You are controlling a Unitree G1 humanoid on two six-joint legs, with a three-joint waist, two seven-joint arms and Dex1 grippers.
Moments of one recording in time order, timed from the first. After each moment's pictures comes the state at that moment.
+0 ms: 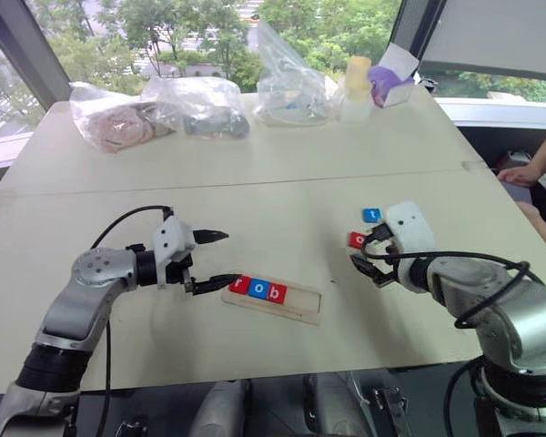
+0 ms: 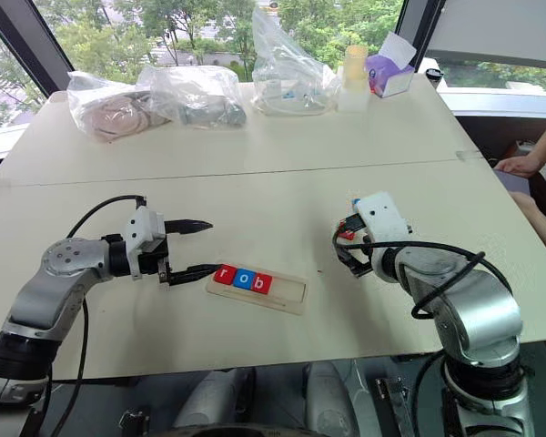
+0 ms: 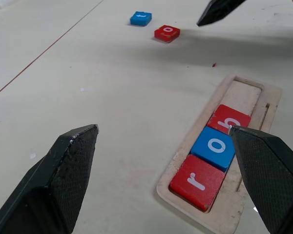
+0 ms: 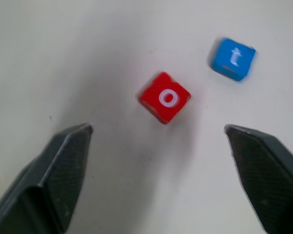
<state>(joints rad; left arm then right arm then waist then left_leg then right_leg) -0.24 0.68 -0.02 -0.14 -0.38 0.23 -1.08 -0.36 -0.59 -0.04 -0.71 0.38 1.49 0.25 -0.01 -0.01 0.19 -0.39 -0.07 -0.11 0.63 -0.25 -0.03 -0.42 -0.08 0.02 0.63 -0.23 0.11</state>
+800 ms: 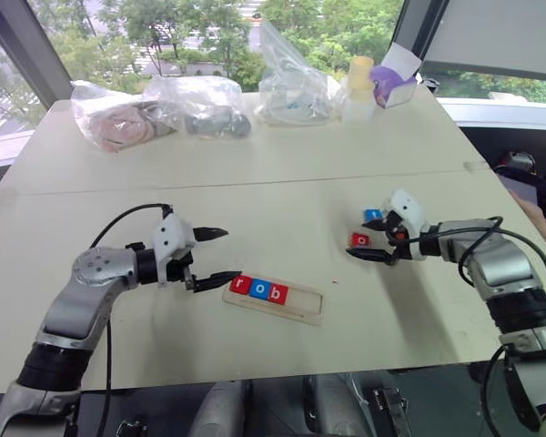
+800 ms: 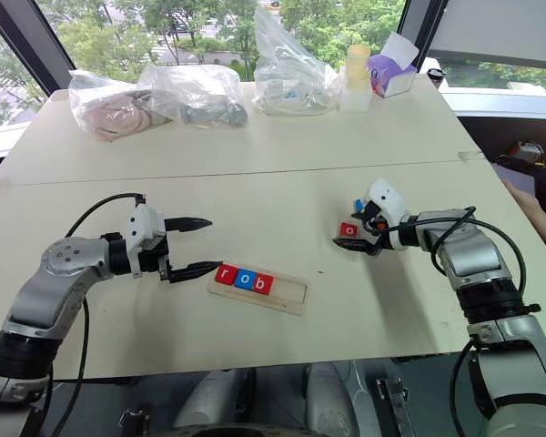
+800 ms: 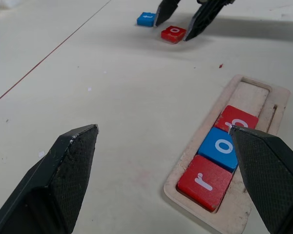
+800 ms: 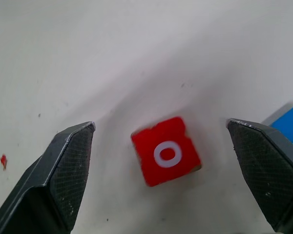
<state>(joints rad) -0.24 0.68 -0.02 -0.14 -0.38 0.23 -1.06 -0.55 -0.77 0.16 0.26 0.26 0.50 1.04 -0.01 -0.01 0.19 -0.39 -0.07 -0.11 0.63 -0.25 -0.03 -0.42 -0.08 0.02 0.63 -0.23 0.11</state>
